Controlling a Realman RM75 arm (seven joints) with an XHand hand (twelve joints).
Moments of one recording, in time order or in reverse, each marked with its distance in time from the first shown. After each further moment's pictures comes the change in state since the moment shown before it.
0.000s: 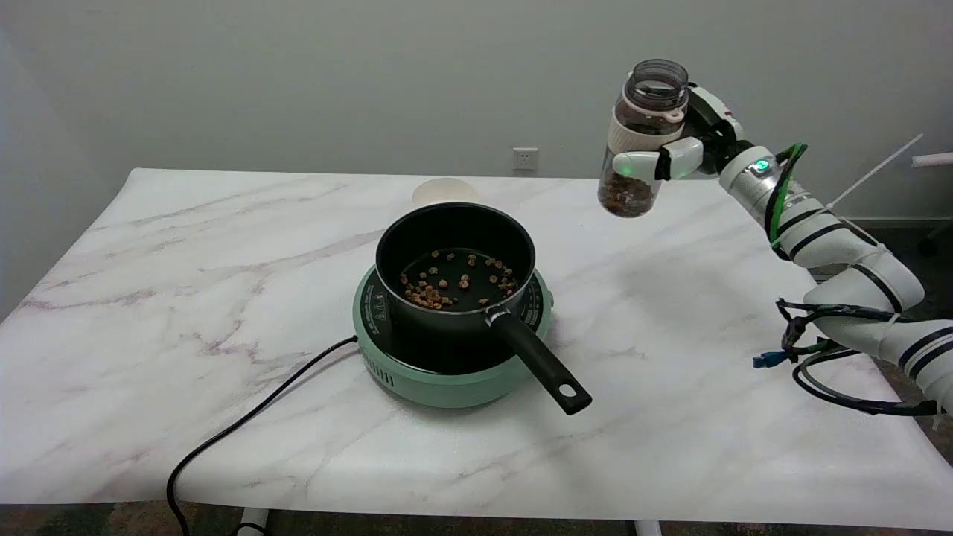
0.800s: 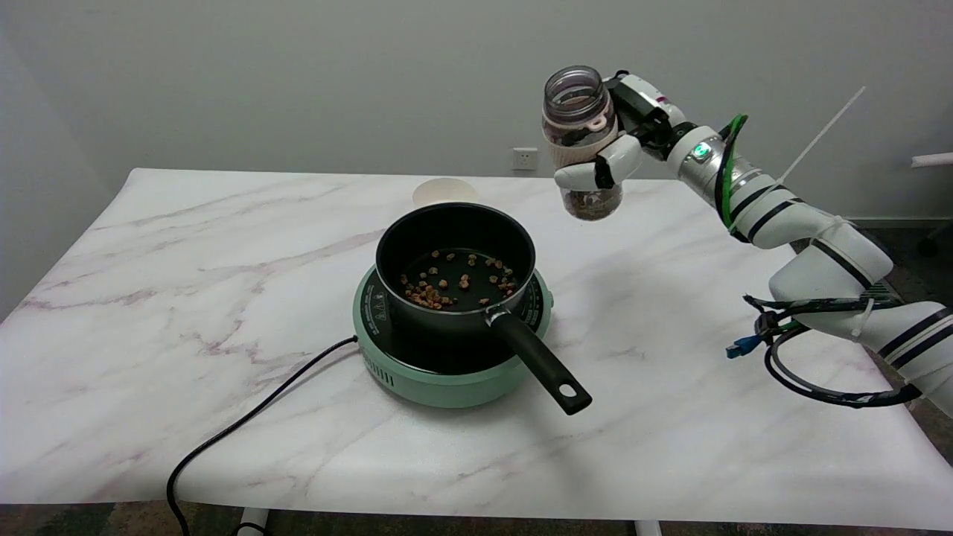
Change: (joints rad) arm 0.050 0.003 -0.104 0.302 -0.154 -0.299 -0.078
